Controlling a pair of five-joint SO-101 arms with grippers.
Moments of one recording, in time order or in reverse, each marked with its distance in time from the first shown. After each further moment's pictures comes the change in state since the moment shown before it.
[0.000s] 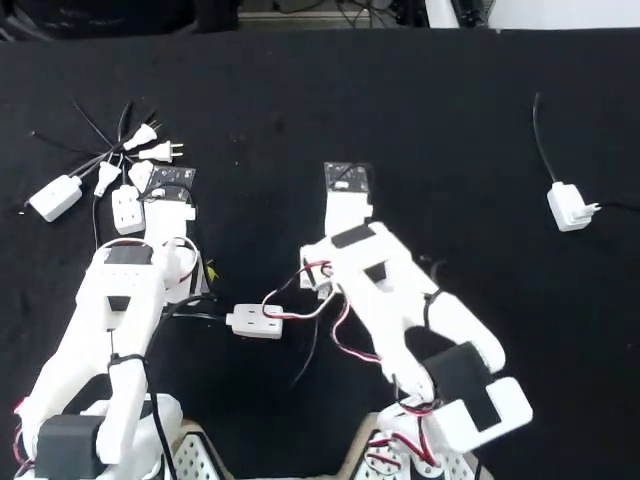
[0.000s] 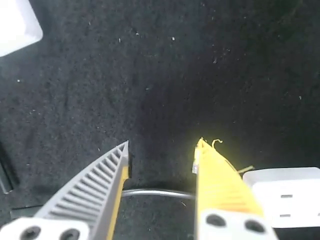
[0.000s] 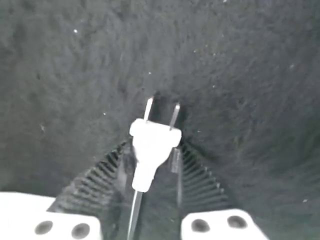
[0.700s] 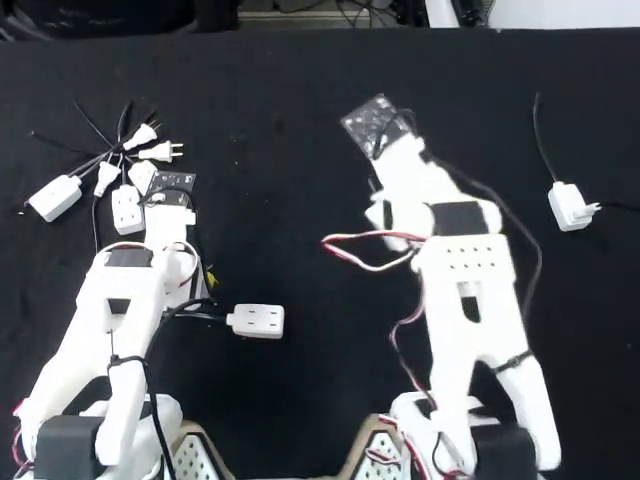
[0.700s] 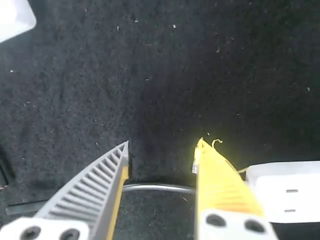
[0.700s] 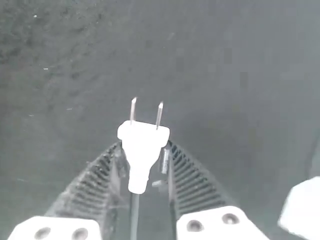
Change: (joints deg) left arm 0.0 0.0 1.3 0.0 0.0; right arm 20.2 -25.7 -9.7 11.4 55.8
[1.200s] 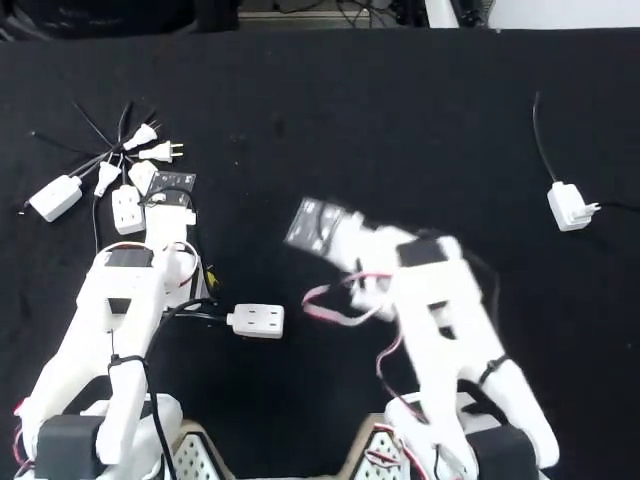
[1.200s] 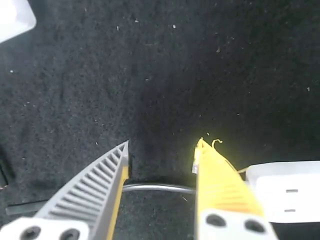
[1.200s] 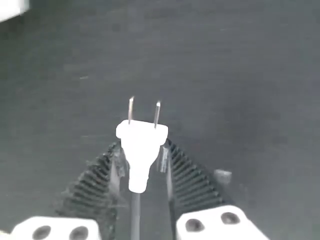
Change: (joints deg) left arm 0.0 0.0 0.0 0.0 0.0; right arm -6.9 -1.6 19.0 1.0 23.5
